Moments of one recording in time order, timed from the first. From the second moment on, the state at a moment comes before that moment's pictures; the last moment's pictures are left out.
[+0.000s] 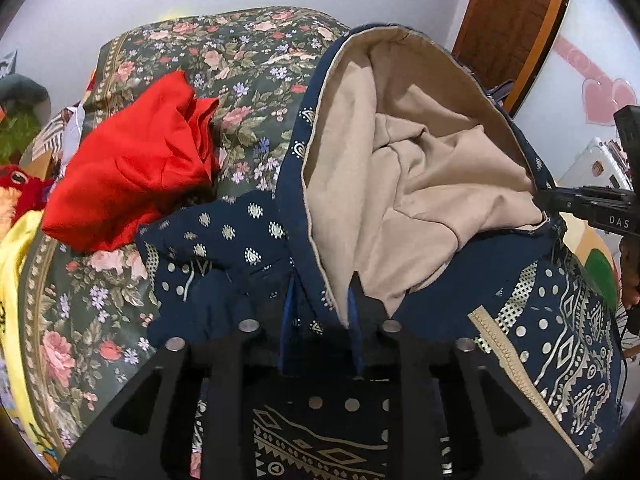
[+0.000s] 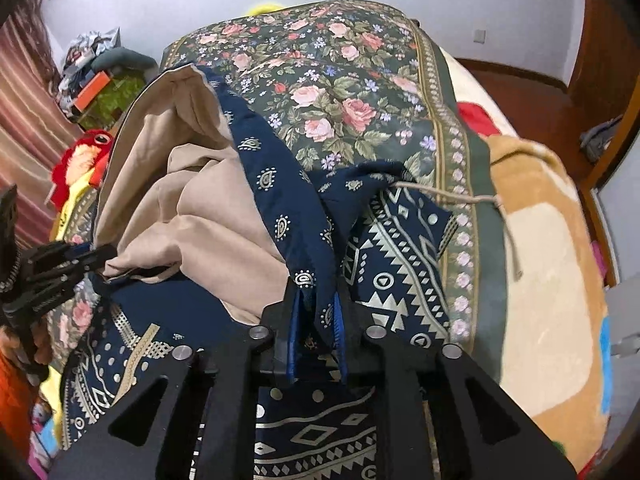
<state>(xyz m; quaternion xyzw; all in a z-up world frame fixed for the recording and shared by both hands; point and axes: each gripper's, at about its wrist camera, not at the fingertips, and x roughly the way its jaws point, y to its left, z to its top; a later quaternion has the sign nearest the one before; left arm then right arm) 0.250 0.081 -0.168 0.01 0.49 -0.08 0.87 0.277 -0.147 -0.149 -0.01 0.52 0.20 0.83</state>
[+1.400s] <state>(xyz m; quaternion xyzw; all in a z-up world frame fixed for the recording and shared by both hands) 0.332 0.066 -0.094 -0.04 0.42 -0.15 0.90 0.337 -0.111 -0.100 0.05 0.48 0.28 0.83</state>
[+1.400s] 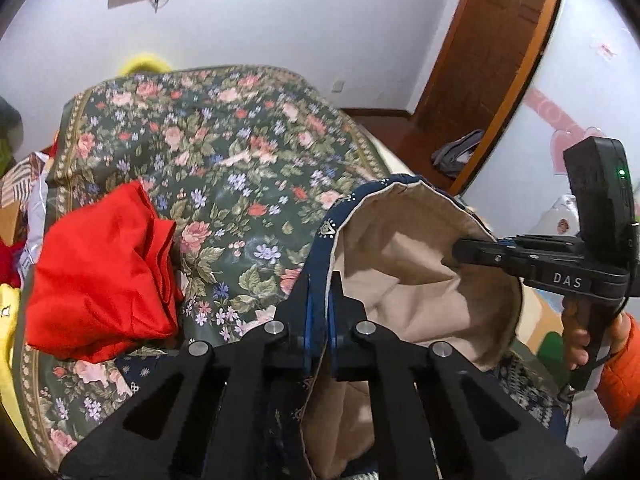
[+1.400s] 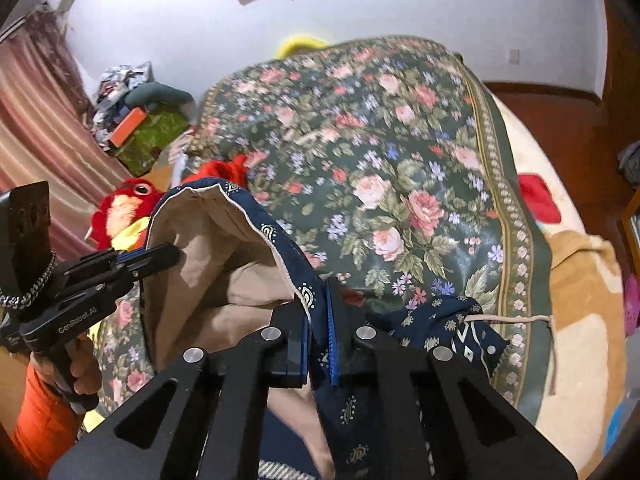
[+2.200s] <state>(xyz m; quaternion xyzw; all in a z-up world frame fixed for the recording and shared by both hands) 0.179 0.055 -0.094 -0.06 0.43 -0.21 0.87 0.214 -0.135 -0.093 0.04 0.50 0.33 0.80</state>
